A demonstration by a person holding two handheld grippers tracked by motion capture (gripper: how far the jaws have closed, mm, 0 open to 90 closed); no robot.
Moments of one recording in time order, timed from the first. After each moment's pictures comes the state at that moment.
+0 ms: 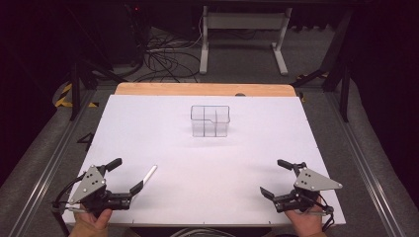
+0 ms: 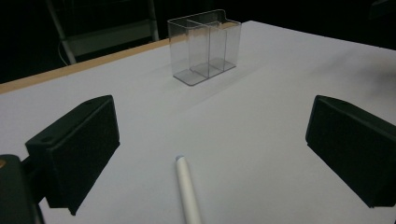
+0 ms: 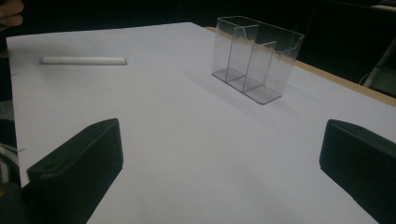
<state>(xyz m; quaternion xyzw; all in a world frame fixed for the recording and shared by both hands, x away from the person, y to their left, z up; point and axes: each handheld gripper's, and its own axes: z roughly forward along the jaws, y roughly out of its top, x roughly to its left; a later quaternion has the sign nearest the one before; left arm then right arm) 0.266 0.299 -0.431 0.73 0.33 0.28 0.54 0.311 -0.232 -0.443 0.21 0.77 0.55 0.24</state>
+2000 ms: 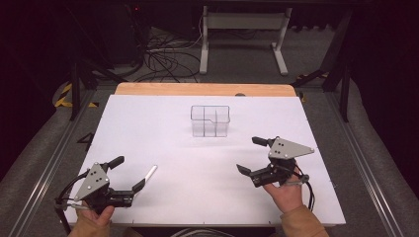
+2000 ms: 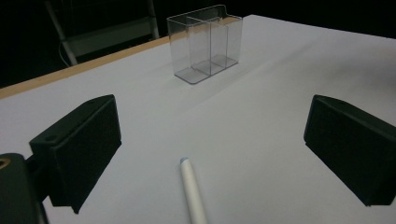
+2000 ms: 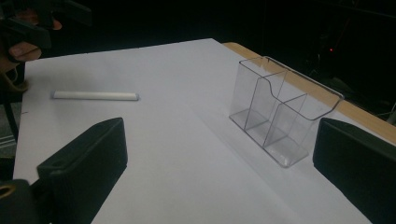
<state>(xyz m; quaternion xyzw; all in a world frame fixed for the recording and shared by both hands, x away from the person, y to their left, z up) 0.273 0.295 -0.430 0.74 0.32 0.29 0.52 0.359 -0.169 -0.391 0.17 0.79 0.55 0.20</state>
